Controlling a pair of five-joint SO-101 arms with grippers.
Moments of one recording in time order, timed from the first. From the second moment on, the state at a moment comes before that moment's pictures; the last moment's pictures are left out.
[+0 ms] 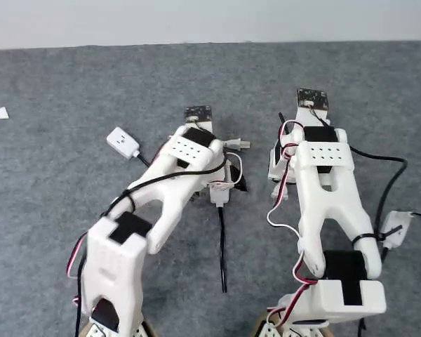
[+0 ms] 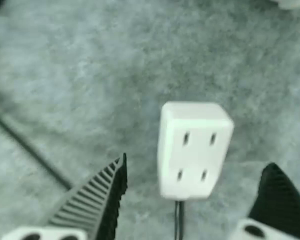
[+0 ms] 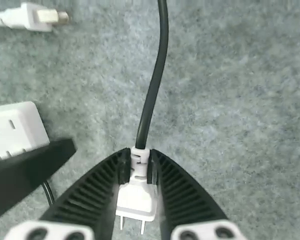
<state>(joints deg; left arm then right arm) 23.0 28.2 -2.9 76.9 37.6 -2.9 0.8 15.6 70.1 -8.7</state>
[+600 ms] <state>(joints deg) 11.8 -2.8 38.4 54.7 25.8 -12.0 0.4 25.4 46.4 -5.3</state>
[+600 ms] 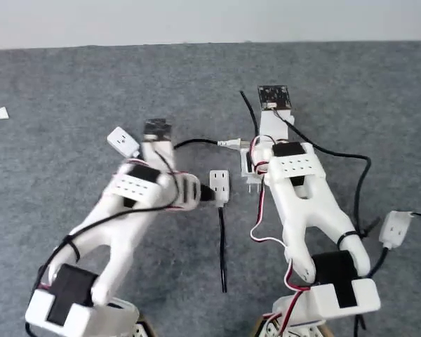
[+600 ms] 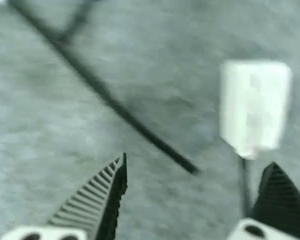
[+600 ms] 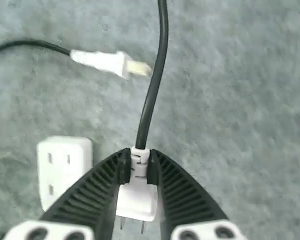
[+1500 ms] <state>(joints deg) 7.2 8.8 32.4 55.1 23.5 -11.2 20.3 11.6 72.6 -0.6</state>
